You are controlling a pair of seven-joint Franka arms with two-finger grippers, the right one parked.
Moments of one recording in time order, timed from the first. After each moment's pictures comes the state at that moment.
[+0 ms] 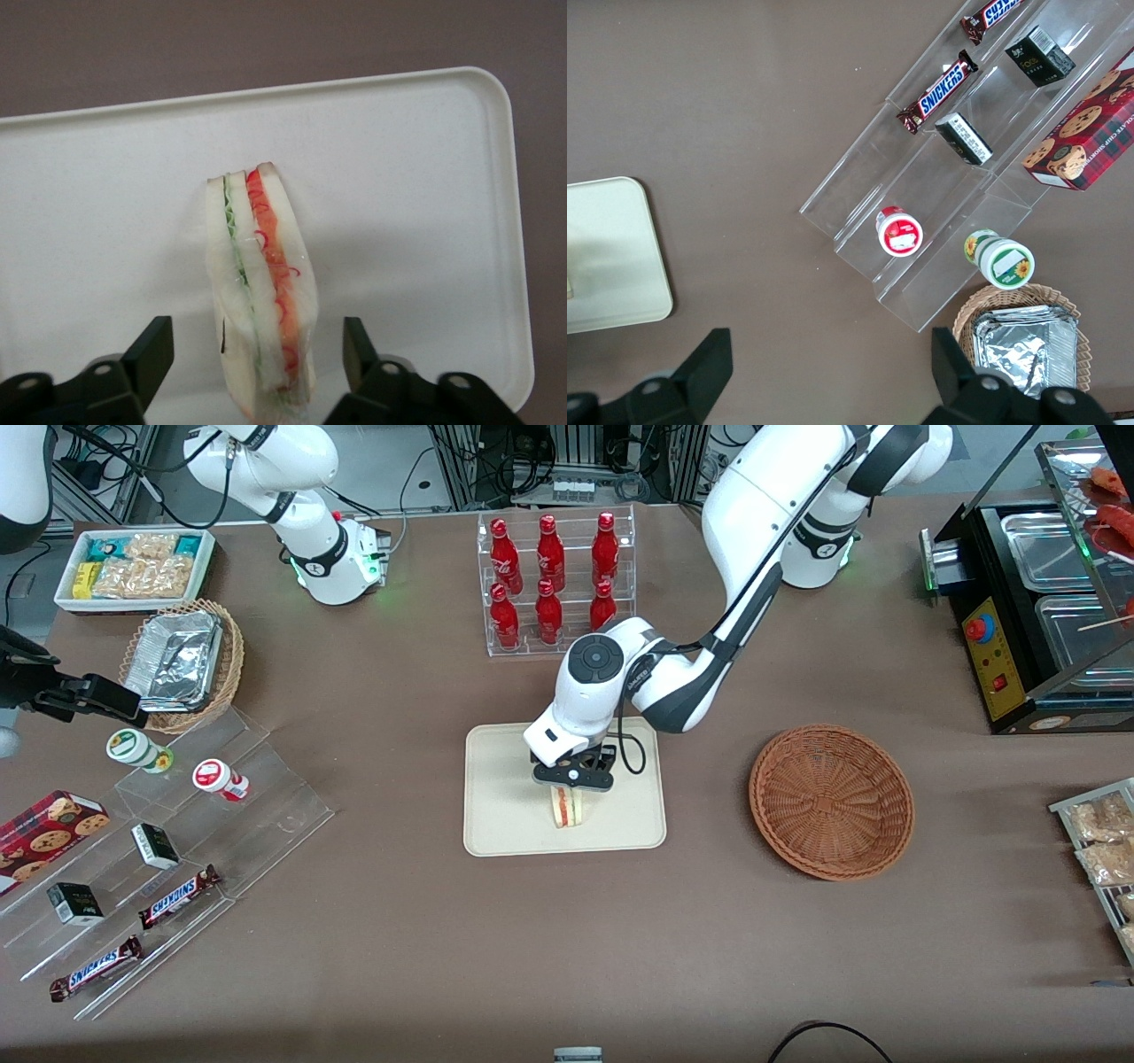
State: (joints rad) arm -0.62 0.67 -0.21 -1.58 0.12 2.40 -0.76
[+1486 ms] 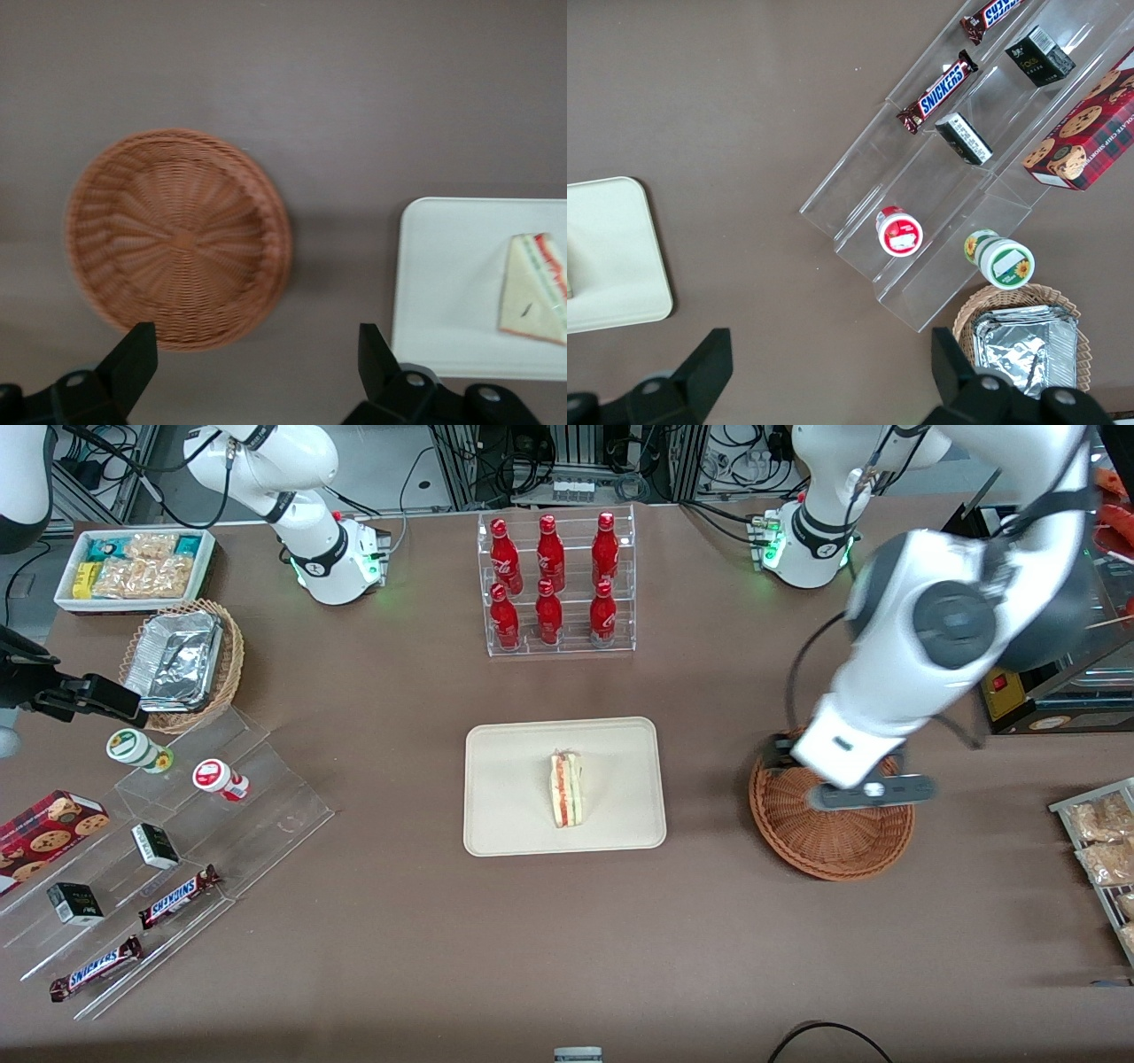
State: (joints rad) arm -0.12 0.22 -0.19 -1.57 0.07 1.76 -0.36
